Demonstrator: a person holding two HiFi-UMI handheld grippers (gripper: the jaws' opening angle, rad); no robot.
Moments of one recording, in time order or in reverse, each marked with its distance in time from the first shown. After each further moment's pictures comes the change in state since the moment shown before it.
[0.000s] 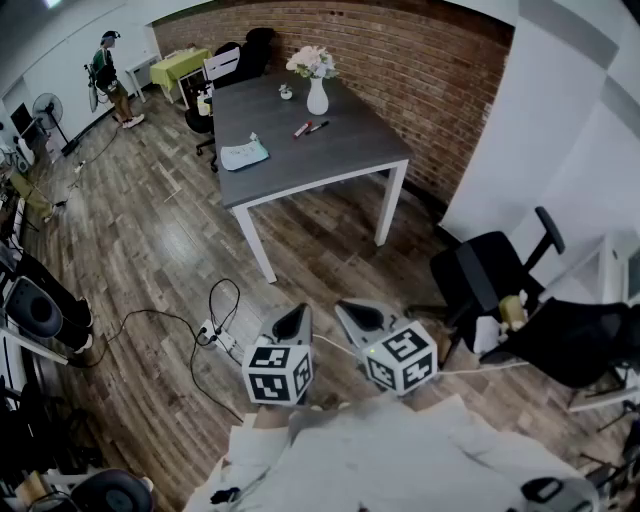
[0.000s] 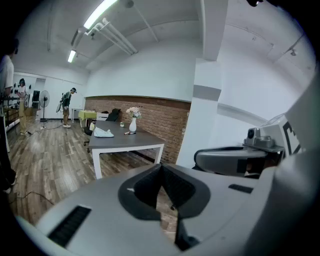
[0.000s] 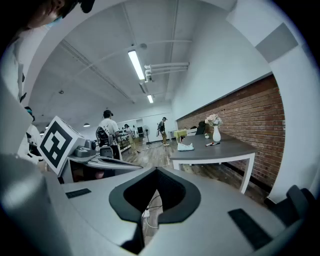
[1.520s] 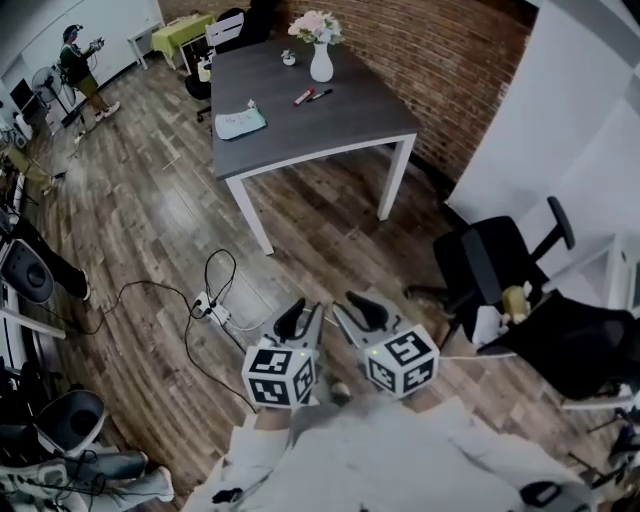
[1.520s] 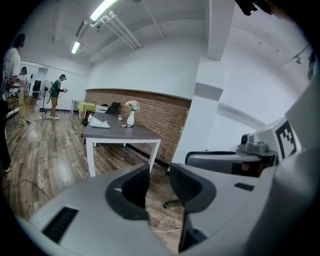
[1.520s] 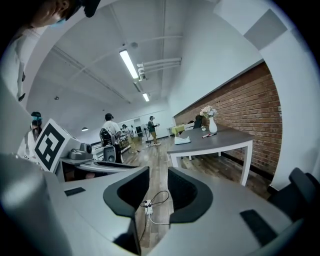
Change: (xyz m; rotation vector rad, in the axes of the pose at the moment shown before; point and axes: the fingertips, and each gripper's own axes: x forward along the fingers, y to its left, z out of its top) left arm 0.024 -0.026 -0.026 -0.056 0.023 -0.035; right arm -0.003 -0.025 -0.031 0.084 0.021 0.009
